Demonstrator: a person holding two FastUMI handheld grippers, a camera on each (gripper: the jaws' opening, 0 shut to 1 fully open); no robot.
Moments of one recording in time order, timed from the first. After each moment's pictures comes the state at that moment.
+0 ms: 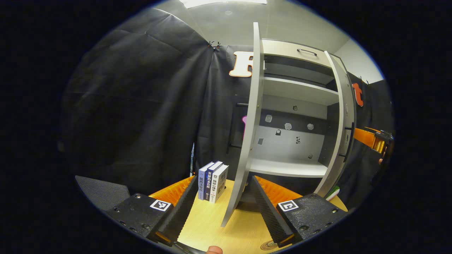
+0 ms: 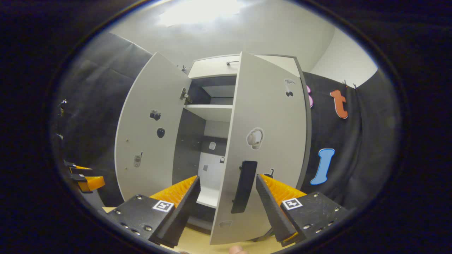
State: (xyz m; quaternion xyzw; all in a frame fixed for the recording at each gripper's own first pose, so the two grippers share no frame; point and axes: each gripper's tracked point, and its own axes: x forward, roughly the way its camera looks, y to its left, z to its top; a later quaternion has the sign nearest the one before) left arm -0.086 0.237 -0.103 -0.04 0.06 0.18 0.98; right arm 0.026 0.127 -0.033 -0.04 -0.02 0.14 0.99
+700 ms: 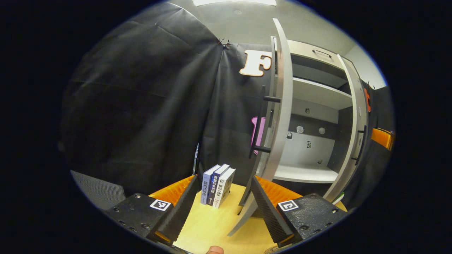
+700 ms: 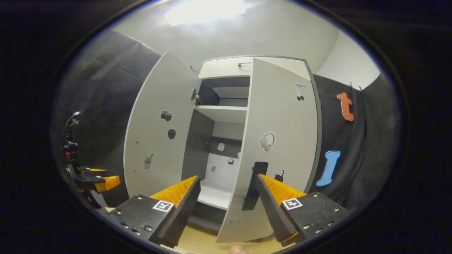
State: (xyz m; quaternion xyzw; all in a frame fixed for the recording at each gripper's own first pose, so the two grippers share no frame) left arm -0.040 0.288 -0.120 -0.05 0.05 0.19 0.98; right arm 0.017 0.154 -0.033 -0.05 -0.02 0.16 0.99
